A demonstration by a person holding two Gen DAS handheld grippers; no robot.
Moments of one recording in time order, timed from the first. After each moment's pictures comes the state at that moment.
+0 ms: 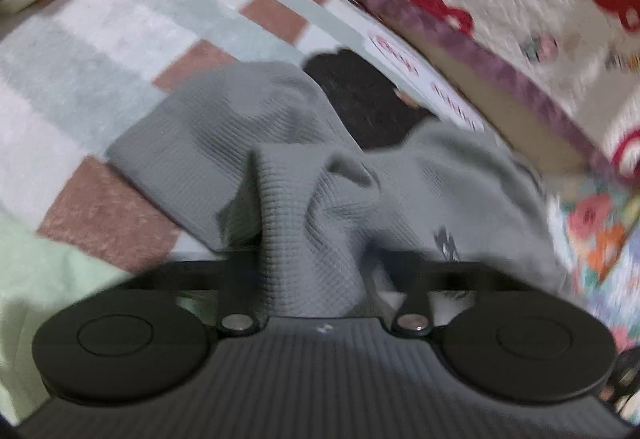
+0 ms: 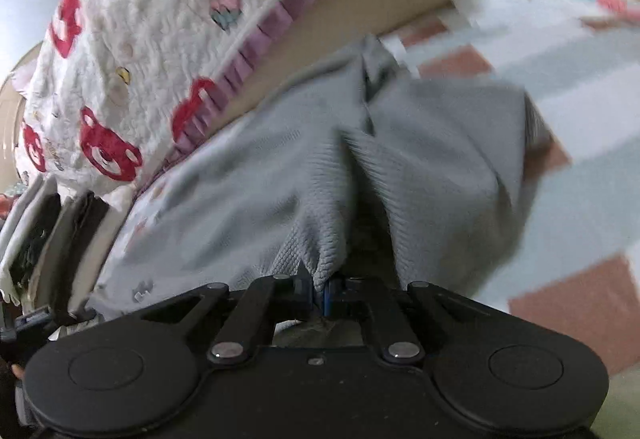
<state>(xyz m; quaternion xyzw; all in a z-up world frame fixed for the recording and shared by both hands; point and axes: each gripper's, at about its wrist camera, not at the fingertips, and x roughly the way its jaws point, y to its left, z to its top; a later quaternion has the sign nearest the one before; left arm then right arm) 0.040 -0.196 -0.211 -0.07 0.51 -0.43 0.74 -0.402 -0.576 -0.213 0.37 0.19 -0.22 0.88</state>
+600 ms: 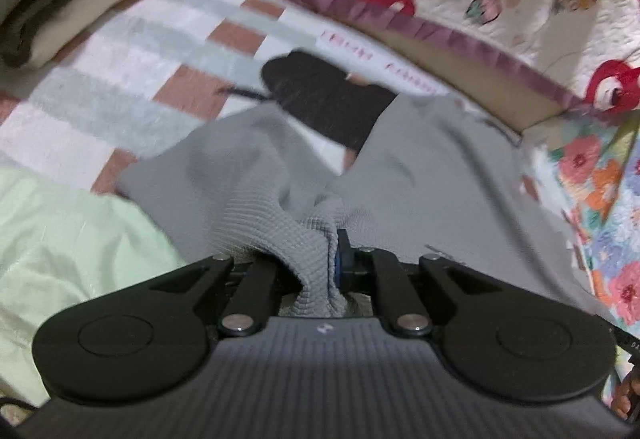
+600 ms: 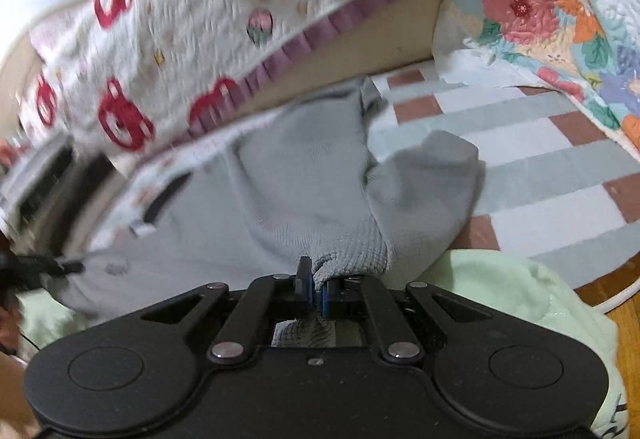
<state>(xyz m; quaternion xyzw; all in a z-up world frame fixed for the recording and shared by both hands) -0.029 -0.167 -0.156 0.00 0.47 -0.44 0.76 -0.483 -0.490 -0.167 0.25 0.27 -0.27 0.89</state>
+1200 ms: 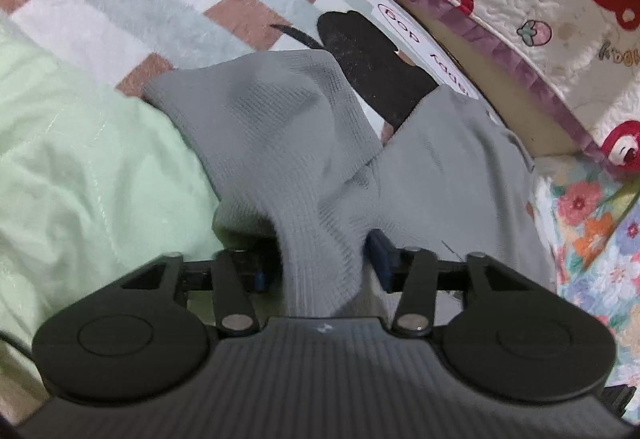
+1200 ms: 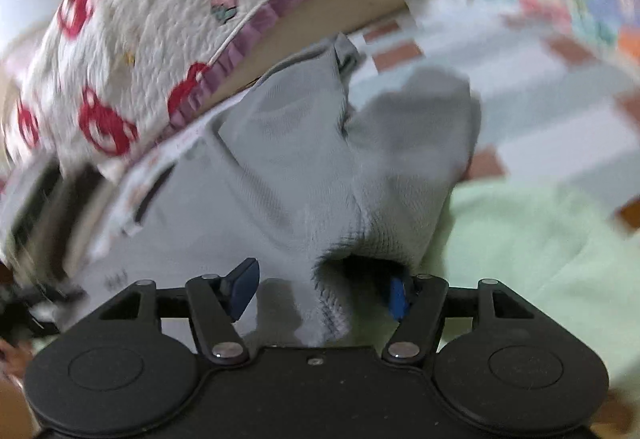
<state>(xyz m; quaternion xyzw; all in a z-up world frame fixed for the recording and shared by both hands) -0.015 -0.150 -0.190 -0.06 0.54 -0.42 0.73 -0.485 -0.509 -0.220 0.40 0.23 -0.25 0.85</state>
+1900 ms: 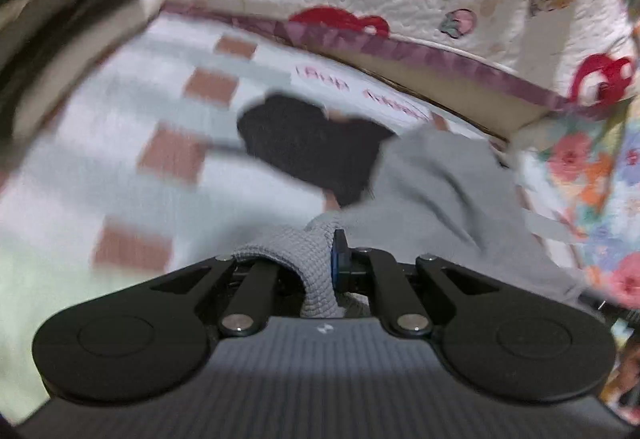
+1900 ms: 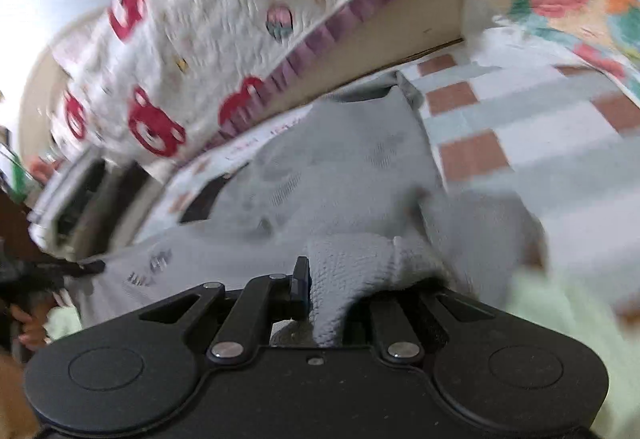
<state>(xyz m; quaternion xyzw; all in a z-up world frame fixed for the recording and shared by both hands) -0.002 -0.219 -0.101 0.03 0.42 -0.47 0.78 -0.433 -0.560 -0.163 0.33 0.25 -0.20 0.89</state>
